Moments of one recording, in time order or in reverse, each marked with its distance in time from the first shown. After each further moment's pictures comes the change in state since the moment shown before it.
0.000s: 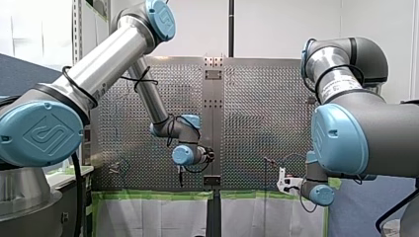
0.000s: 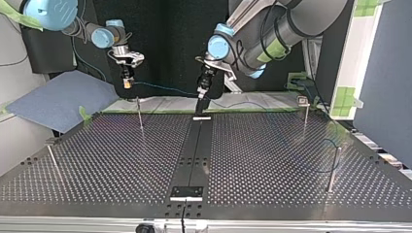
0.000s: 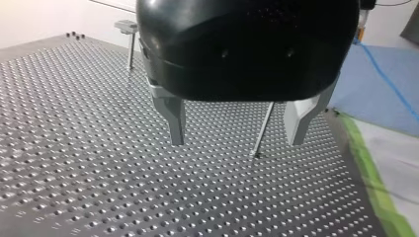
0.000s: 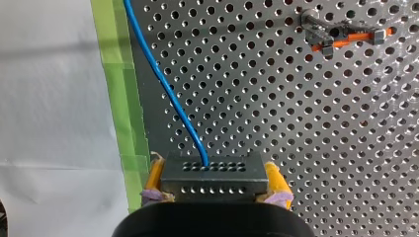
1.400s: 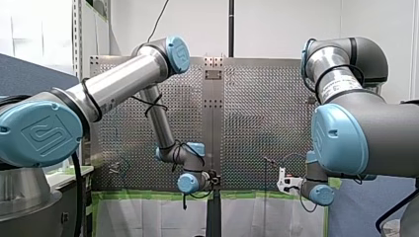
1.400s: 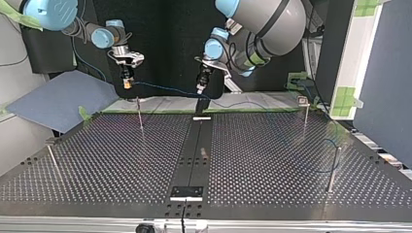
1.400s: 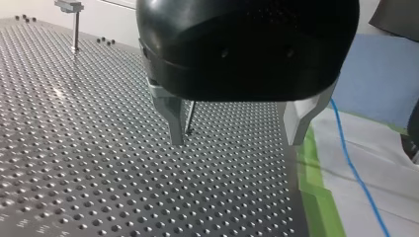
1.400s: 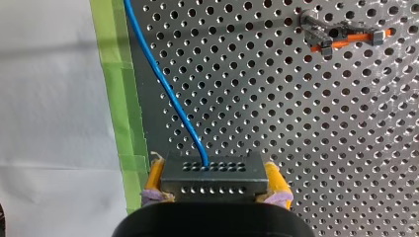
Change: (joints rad) left arm -0.015 -0.265 0.134 0.106 -0.020 0.020; right arm 0.000 -0.001 -0.001 0.000 -0.001 -0.004
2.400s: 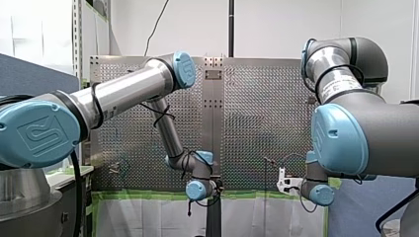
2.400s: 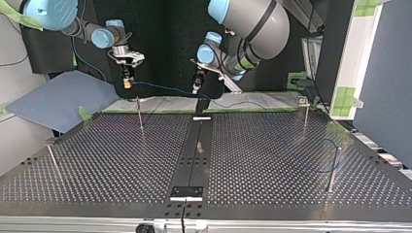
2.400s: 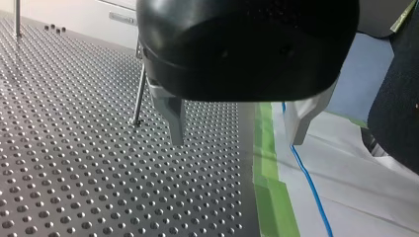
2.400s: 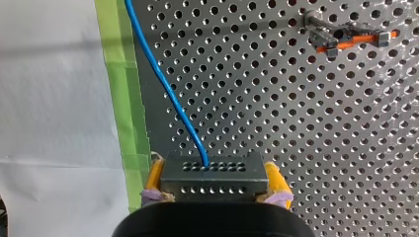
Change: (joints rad) left arm -0.028 -0.118 0.162 -0.107 -0.021 0.044; right arm 0.000 0.000 0.000 0.008 0.000 -0.011
